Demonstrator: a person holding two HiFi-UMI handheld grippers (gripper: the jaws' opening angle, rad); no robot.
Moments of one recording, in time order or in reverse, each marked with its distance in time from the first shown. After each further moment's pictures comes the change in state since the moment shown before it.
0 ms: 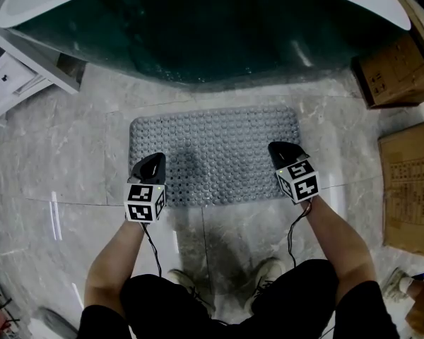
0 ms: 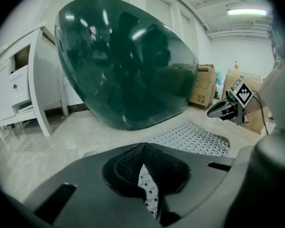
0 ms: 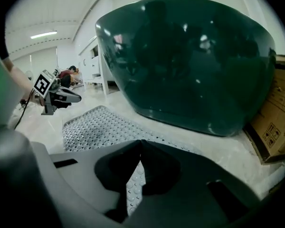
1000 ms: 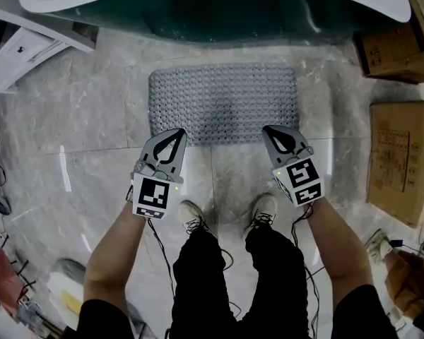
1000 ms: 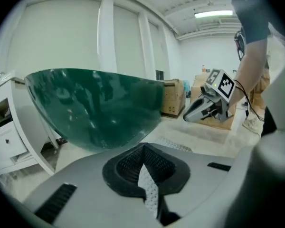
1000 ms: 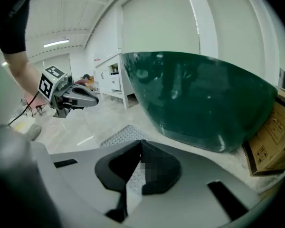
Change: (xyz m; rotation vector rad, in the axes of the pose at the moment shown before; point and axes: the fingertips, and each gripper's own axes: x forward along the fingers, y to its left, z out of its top) left arm -0.175 -0.087 0.158 0.261 -0.076 -0.183; right arm -0.175 0.110 0.132 -0.051 -0.036 0.120
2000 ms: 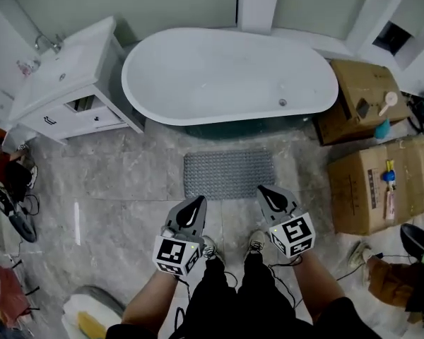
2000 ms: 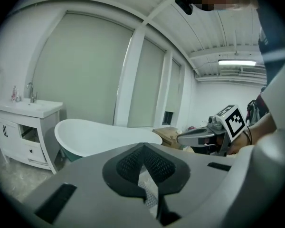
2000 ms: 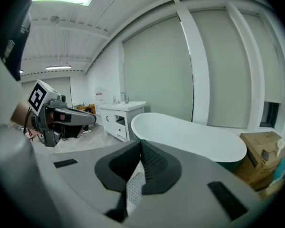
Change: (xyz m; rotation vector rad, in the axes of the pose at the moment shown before) left arm -0.341 0.008 0.421 -0.357 -0.228 0.035; right arm -0.362 0.104 0.402 0.057 -0.263 -0.045
